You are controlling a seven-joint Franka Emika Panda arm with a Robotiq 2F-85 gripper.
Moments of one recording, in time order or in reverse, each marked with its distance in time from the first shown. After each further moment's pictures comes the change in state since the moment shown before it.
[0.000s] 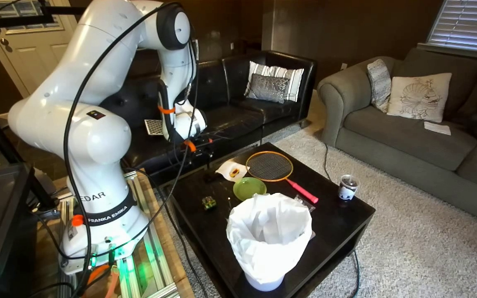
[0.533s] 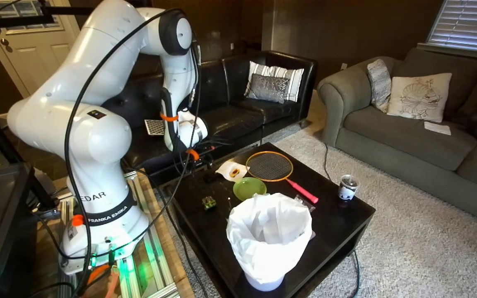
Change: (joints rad) arm 0.014 0.061 -0.043 -0.015 -0.107 0.031 -0.052
